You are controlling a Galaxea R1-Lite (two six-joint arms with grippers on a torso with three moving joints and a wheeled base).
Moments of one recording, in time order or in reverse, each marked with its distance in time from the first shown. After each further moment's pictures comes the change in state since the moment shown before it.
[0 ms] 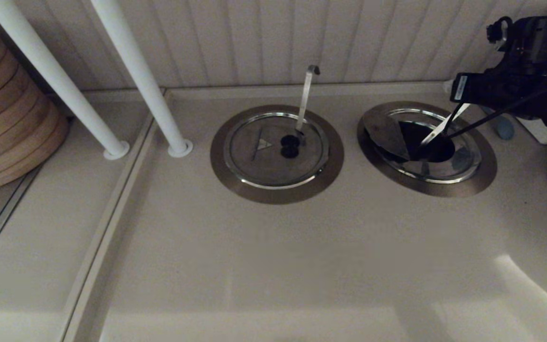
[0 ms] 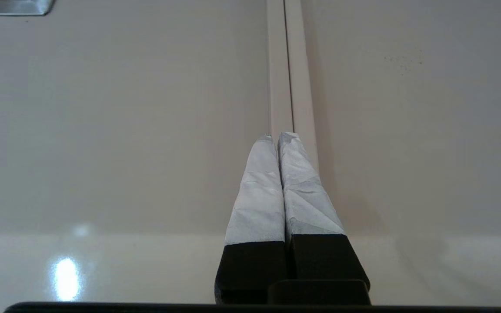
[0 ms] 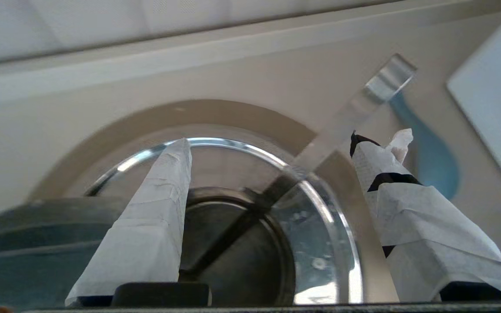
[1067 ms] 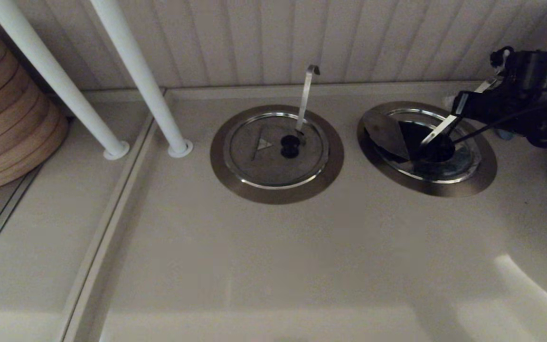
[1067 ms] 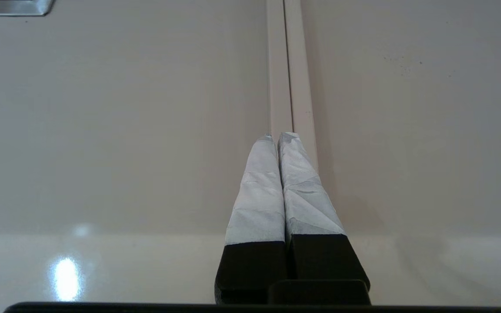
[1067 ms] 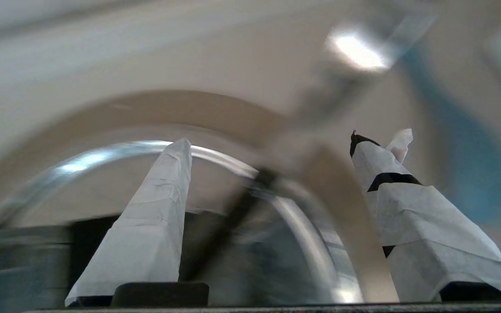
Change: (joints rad) left arm 0.000 0.000 0.000 0.000 0.000 0.000; right arm -0.128 0.154 -0.040 -0.105 0.193 0.115
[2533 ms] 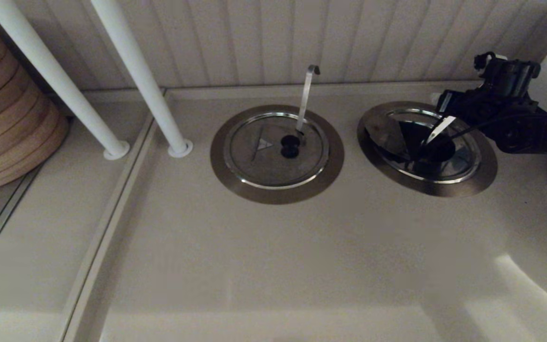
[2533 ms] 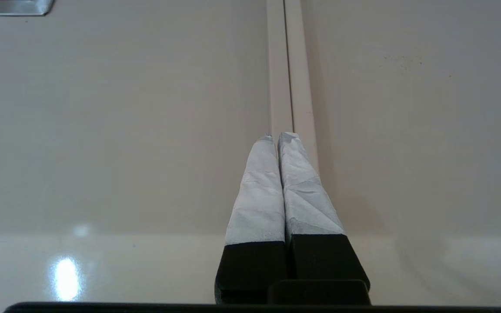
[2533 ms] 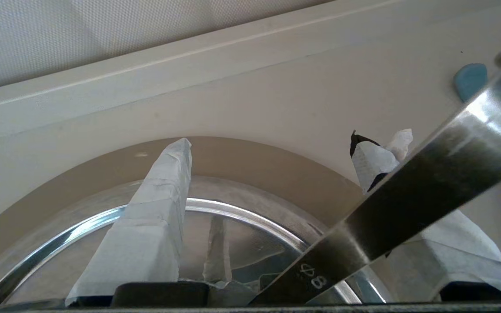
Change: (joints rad) left arm 0.000 0.000 0.000 0.000 0.000 0.000; right arm 0.022 0.142 -0.144 -0.103 -0.020 -0.002
